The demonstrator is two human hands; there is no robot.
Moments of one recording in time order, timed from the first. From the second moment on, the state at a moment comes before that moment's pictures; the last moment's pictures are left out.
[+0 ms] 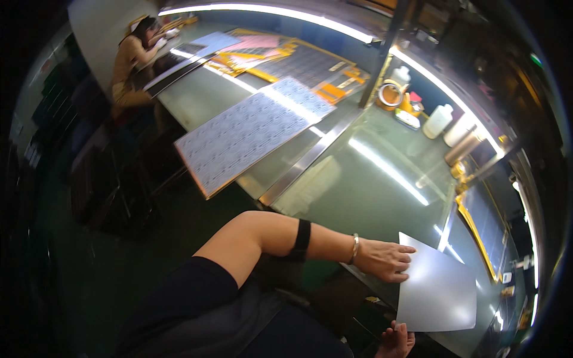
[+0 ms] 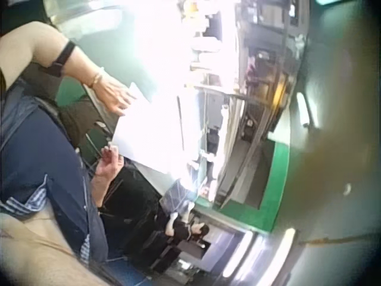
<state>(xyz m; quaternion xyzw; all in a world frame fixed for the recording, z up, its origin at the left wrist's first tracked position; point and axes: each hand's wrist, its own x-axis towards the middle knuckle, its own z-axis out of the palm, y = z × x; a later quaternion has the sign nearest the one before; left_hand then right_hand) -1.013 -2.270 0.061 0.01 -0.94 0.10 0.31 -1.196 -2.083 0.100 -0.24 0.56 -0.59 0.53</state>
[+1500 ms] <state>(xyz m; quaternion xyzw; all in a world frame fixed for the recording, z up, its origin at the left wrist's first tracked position) -0.773 -2.114 0.126 0.62 -0.78 -0.03 0.01 -0.987 -2.229 0.097 -0.26 0.22 -0.12 0.93</state>
